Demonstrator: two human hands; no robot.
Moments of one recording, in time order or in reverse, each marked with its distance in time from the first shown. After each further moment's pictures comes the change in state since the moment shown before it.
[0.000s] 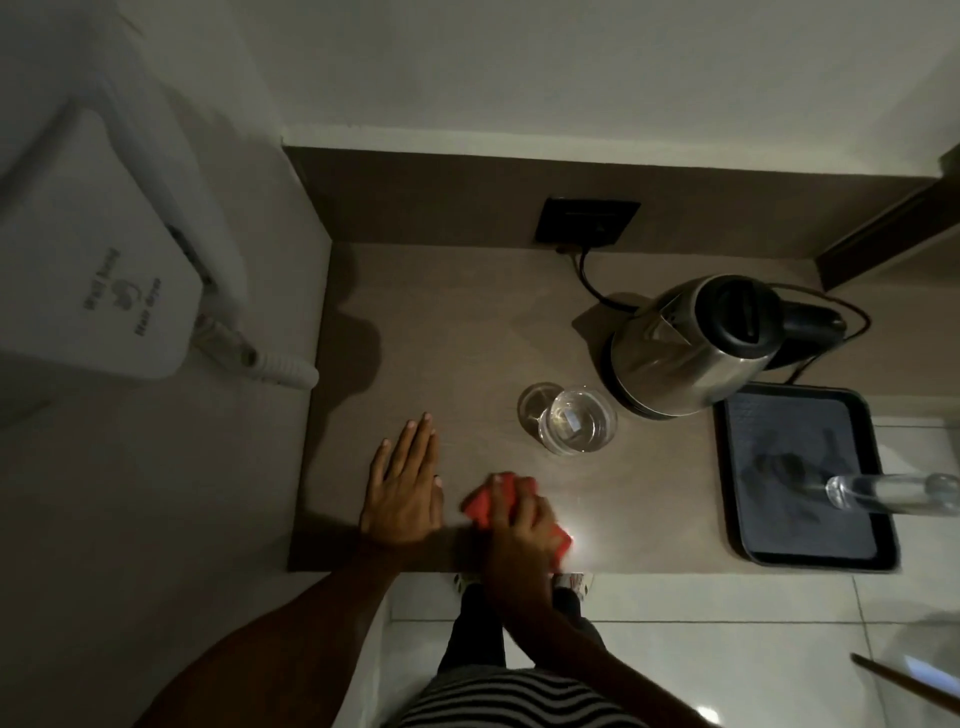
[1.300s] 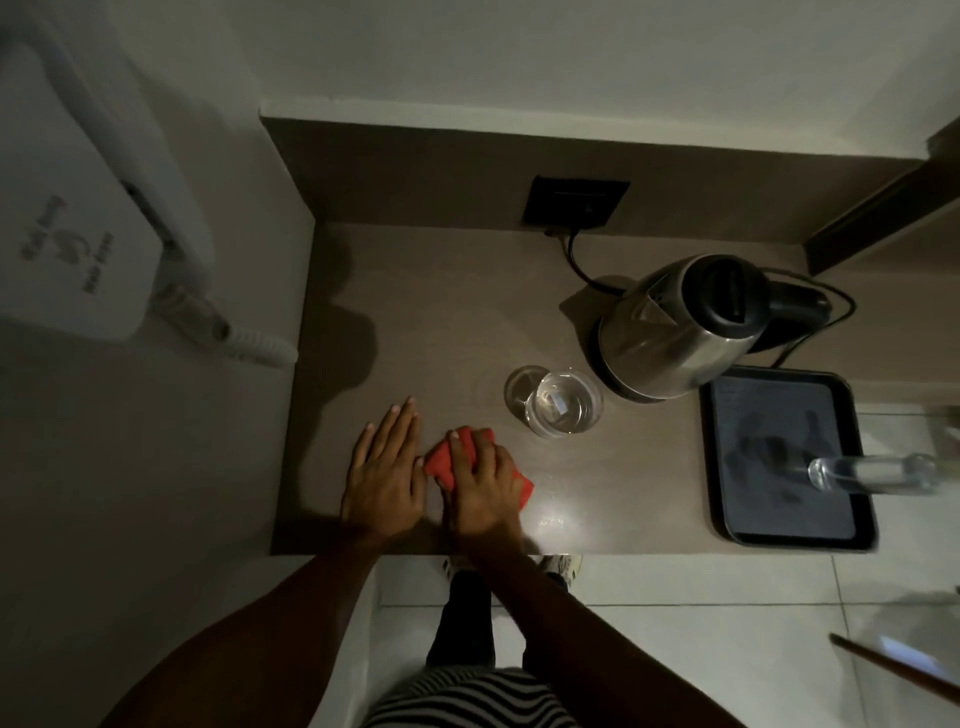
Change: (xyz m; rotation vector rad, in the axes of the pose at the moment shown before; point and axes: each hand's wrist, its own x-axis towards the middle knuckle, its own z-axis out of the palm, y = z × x) left_hand -0.002 -0.008 0.012 -0.064 0.059 -0.003; right_hand 0.033 -0.015 0.001 0.096 0.025 -0.189
